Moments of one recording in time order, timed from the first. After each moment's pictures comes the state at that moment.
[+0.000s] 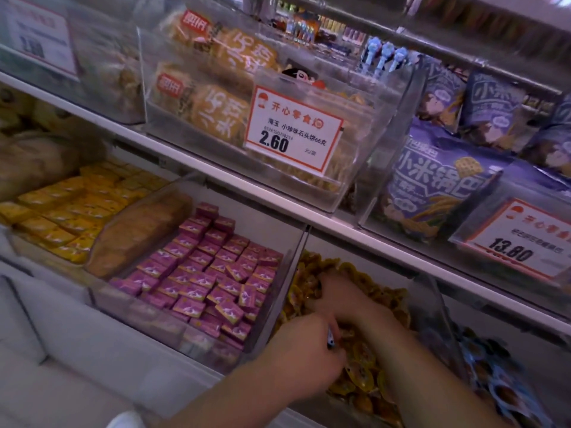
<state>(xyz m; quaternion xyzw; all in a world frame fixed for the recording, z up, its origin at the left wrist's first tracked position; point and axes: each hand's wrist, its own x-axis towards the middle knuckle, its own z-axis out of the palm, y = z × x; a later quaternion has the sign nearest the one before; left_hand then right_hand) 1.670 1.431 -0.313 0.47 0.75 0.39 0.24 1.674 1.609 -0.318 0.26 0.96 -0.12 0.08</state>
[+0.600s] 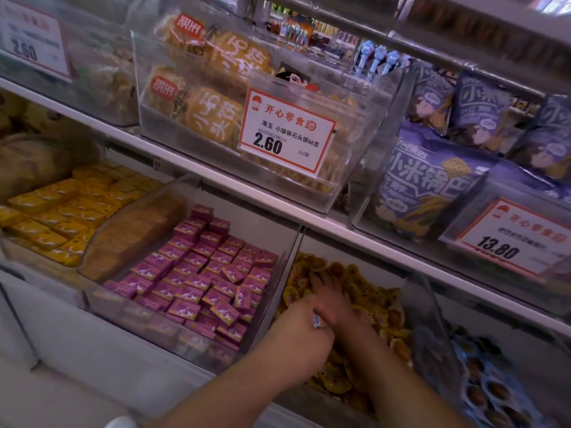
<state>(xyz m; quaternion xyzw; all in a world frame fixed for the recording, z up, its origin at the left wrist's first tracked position) 1.667 1.433 -0.310 0.32 0.69 0.55 0.35 1.673 1.609 -0.356 0.31 0.95 -0.08 0.06</state>
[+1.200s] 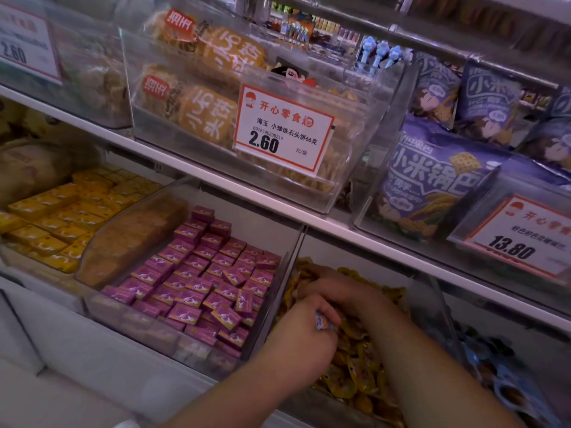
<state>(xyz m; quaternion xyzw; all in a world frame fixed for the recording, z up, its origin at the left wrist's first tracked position) 1.665 1.438 -0.313 0.33 0.67 0.56 0.34 1.656 1.626 -0.323 0.24 0.86 -0.45 0.06</state>
